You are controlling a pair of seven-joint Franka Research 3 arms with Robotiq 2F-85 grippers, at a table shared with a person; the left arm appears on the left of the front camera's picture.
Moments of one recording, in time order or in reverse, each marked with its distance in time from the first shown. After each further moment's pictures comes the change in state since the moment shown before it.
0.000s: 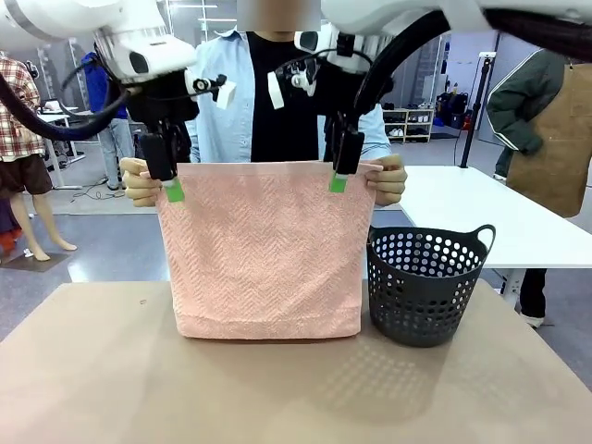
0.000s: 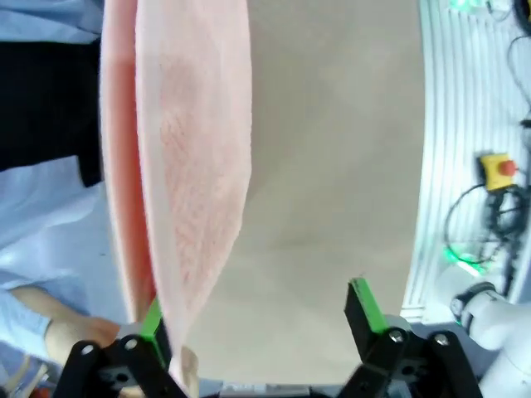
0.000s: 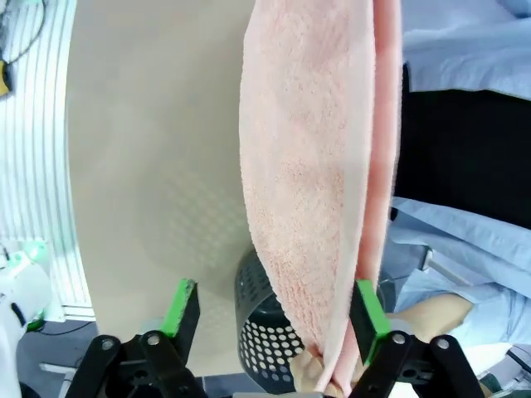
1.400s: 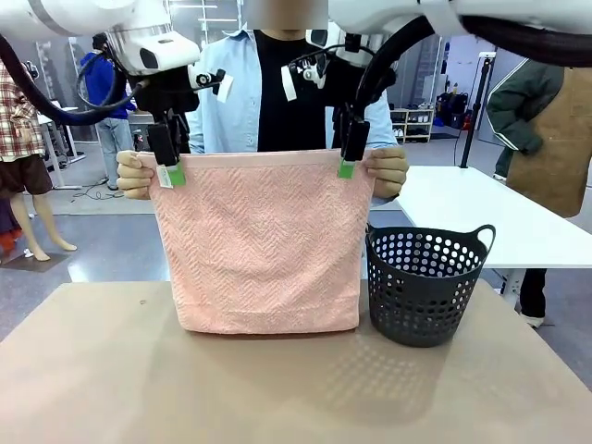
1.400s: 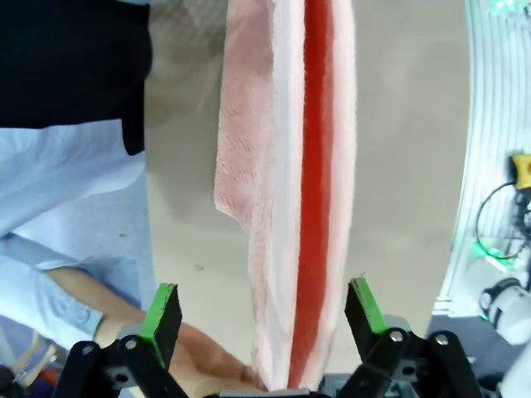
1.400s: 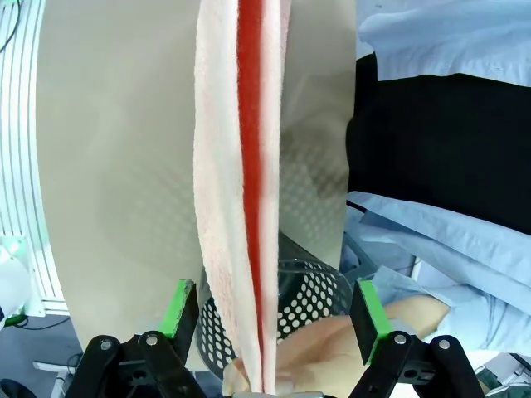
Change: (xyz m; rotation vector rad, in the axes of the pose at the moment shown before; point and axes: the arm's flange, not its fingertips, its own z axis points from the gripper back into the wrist) left arm -0.006 0.063 -0.011 0.036 0.048 0.021; right arm -0.021 -0.057 -0.022 0.003 0.012 -0.016
